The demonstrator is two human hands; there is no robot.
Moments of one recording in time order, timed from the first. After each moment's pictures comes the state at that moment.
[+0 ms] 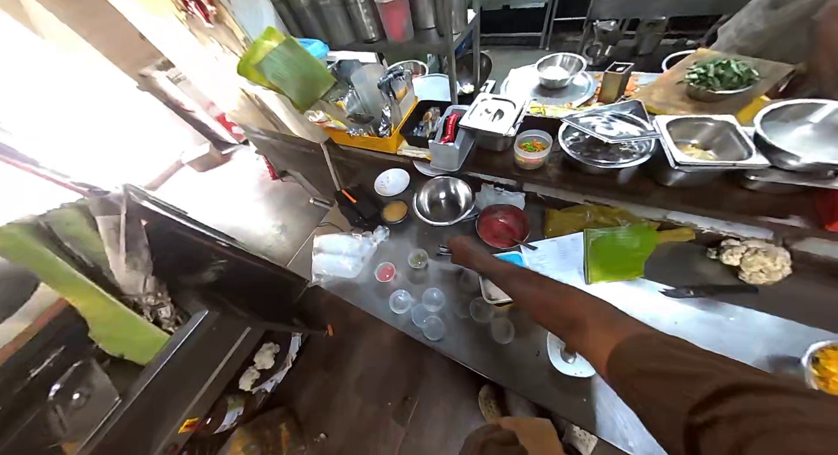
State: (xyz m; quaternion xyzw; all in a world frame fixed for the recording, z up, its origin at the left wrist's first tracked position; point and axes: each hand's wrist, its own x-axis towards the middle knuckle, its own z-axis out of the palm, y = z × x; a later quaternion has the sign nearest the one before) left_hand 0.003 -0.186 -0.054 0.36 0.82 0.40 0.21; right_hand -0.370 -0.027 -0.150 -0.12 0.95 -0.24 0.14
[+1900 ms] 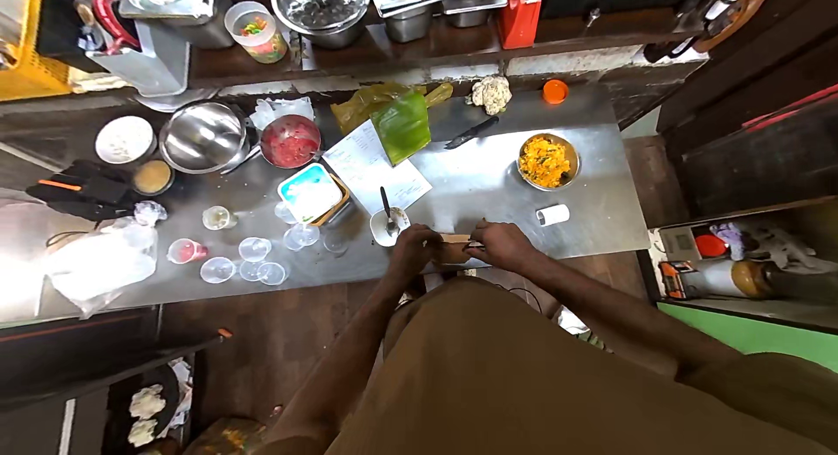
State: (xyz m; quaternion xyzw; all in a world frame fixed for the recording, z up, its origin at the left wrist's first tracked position) left_hand -0.001 0.080 -0.124 0.47 0.76 0.41 0.17; right_hand 0.156 0.284 -0.069 0.08 0.97 -0.18 0.15
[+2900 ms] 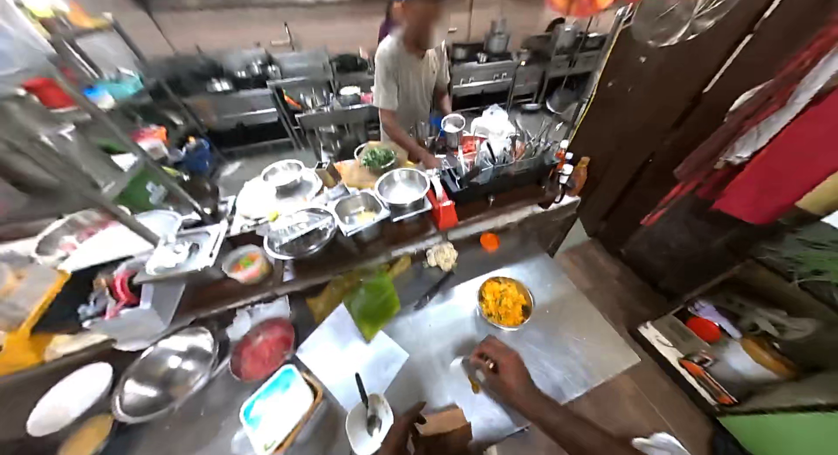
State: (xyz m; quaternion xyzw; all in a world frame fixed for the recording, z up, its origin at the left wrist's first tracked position) left_hand 0.010 0.084 -0.110 0.45 0.75 0.42 0.23; right_hand 0.171 0.349 -0.077 0.26 0.89 -0.33 -0.19
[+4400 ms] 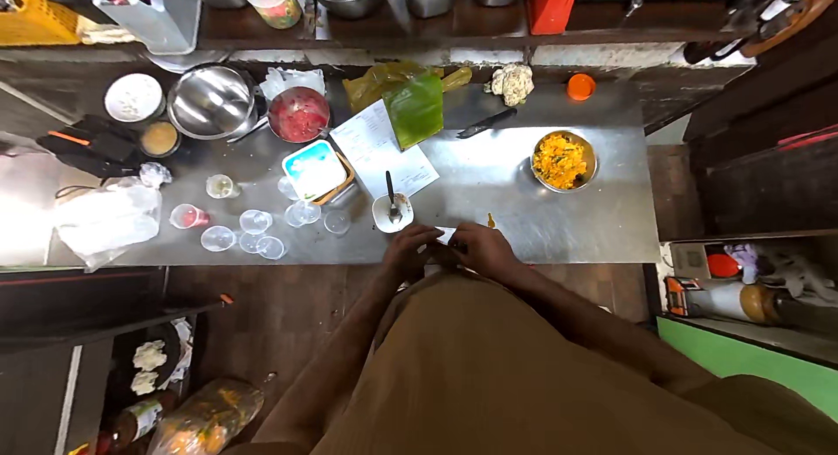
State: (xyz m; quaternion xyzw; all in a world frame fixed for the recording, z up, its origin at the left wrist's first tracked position) left_hand 0.017 0.054 -0.128 0.52 0.73 0.44 0.12; right_hand 0.148 0.249 -0.078 0.06 0.95 -0.30 0.07
